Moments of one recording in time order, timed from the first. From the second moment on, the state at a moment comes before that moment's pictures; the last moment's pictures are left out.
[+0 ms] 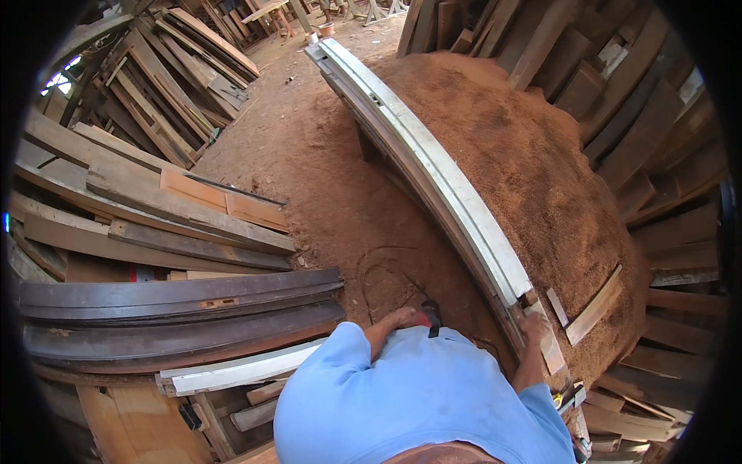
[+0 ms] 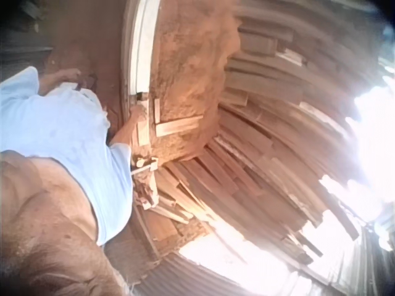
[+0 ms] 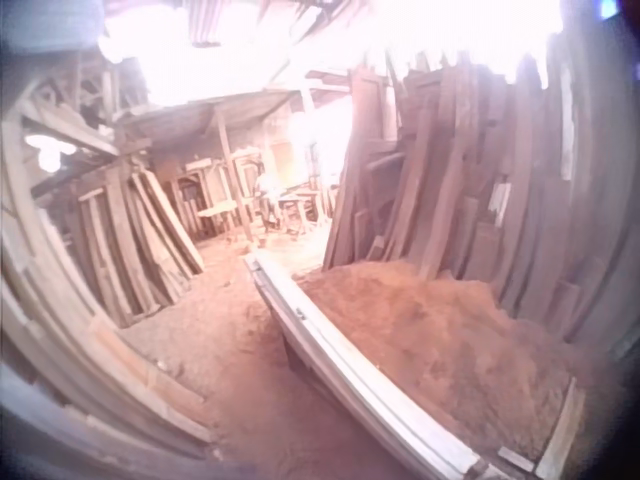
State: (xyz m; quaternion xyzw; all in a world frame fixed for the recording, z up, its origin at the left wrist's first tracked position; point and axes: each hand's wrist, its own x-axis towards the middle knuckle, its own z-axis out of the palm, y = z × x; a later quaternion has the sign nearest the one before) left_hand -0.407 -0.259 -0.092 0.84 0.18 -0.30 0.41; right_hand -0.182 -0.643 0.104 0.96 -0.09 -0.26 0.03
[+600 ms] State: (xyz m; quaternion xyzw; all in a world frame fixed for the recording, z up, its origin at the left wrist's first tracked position) left_hand -0.512 -0.226 -0.124 0.82 0.36 -0.22 0.40; right_hand -0.156 -0.564 0.112 0.98 0.00 -0.15 -0.14
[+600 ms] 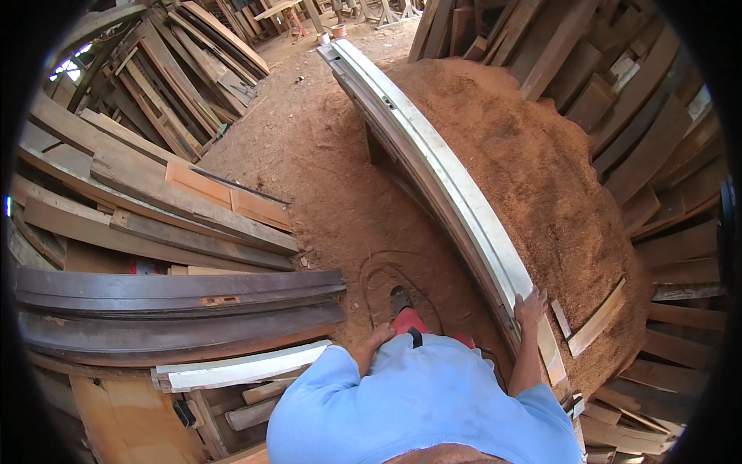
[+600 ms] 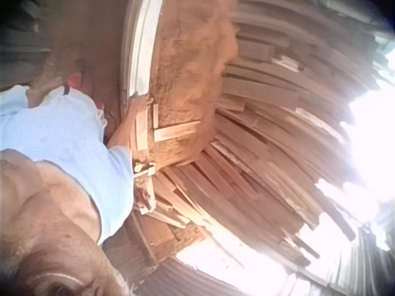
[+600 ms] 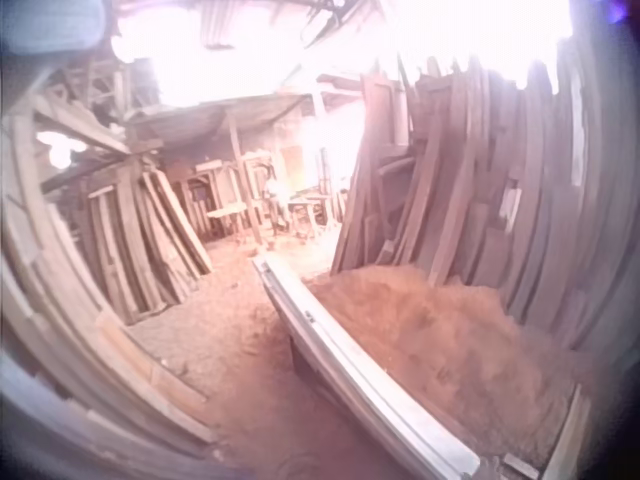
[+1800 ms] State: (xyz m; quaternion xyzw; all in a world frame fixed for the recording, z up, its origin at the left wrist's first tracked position) left_hand -0.390 -0.020 -0.013 0.76 0.35 -0.22 0.50; right_hand -0.037 -0.345 0.128 0.97 -0.02 -0.22 -0.06
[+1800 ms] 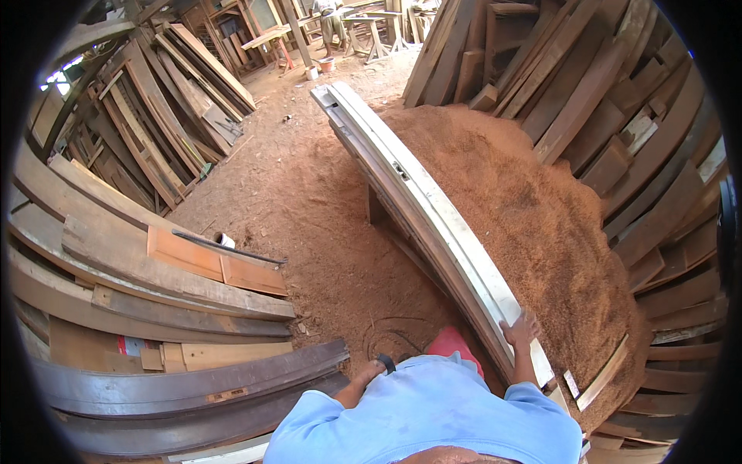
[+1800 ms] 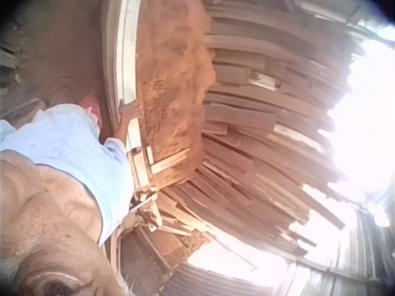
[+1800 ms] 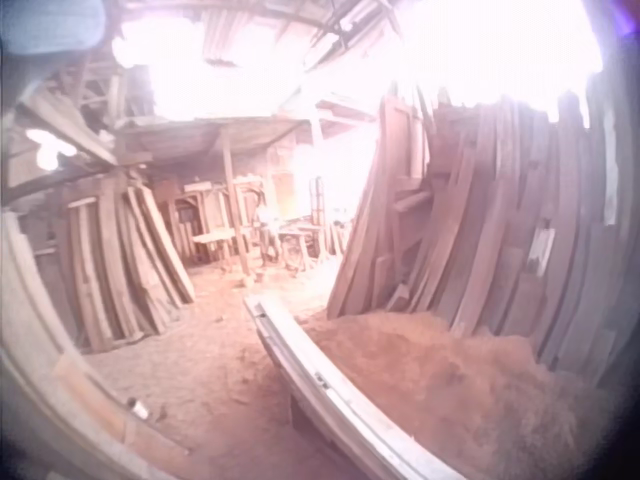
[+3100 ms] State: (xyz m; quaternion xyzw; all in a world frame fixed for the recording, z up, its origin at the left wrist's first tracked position) left_hand 0.084 0.111 0.045 0.84 0.45 0.10 0.30; right_hand 0.104 -0.287 0.071 0.86 0.00 -0.39 -0.34
